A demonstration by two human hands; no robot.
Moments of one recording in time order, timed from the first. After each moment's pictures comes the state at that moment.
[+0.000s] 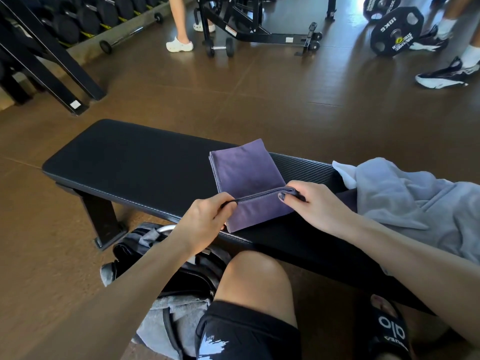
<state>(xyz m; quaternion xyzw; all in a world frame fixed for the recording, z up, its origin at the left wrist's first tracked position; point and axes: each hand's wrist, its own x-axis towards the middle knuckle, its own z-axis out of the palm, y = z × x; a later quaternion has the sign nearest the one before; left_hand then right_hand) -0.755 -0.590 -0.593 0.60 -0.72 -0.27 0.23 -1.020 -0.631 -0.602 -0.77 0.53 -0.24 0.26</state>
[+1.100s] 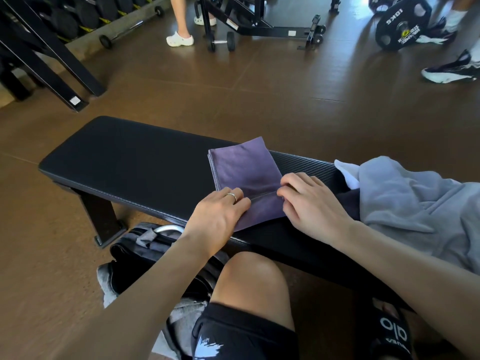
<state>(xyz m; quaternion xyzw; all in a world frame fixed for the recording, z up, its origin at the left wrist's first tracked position) -0.776 -0.611 -0.617 0.48 -0.86 0.10 0.12 -1.016 -0.637 -0.621 -0.87 0.44 -0.20 -0.07</state>
